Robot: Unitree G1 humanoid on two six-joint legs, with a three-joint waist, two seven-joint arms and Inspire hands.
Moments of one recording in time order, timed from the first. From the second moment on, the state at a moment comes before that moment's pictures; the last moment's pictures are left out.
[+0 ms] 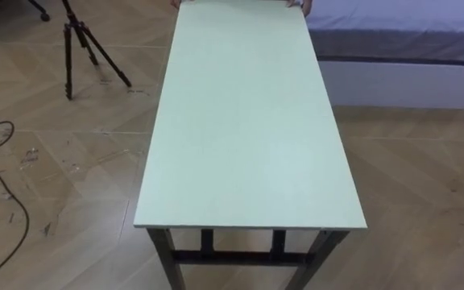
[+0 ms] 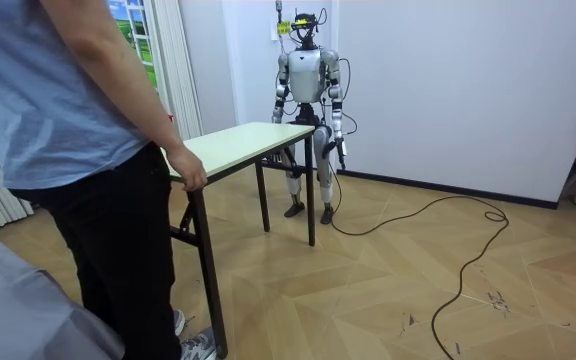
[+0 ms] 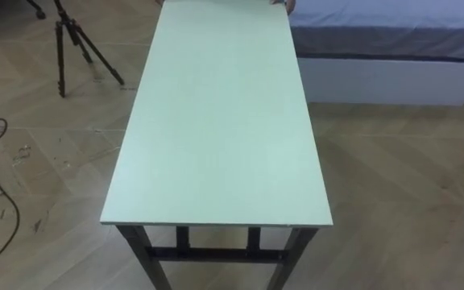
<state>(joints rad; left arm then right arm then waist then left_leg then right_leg) 0.18 0.16 -0.06 1.12 -0.37 -0.07 0.13 0.11 -0.20 0.14 1.27 0.67 -0.02 0.26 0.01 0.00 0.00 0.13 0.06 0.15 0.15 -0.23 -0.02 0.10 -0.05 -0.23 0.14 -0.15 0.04</state>
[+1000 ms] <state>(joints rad) 0.32 0.19 -0.21 0.57 -0.92 0.00 -0.13 0.31 -0.22 0.17 0.58 0.93 0.02 0.44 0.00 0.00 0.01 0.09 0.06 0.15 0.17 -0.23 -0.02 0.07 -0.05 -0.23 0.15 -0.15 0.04</state>
